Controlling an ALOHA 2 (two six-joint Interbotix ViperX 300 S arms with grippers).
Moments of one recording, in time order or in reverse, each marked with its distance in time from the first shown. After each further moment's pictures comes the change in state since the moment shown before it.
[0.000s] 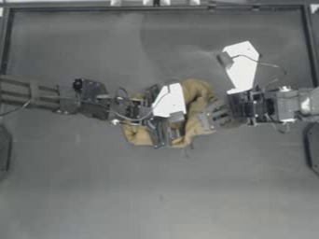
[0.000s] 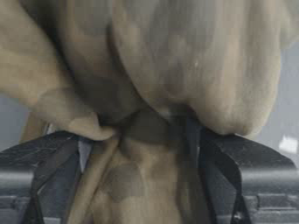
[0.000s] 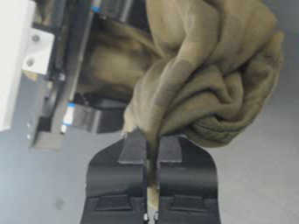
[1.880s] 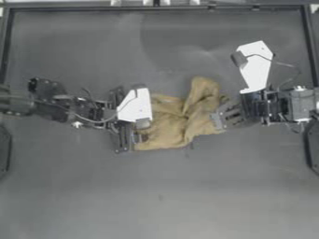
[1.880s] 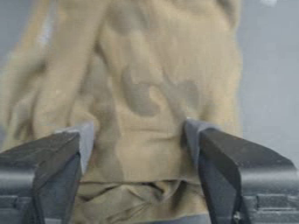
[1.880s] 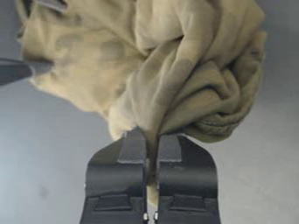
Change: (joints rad) left arm -0.005 -0.247 0.272 -0.037 0.152 0.069; right arm 0.000 -0.071 0.061 0.009 0.028 -0.005
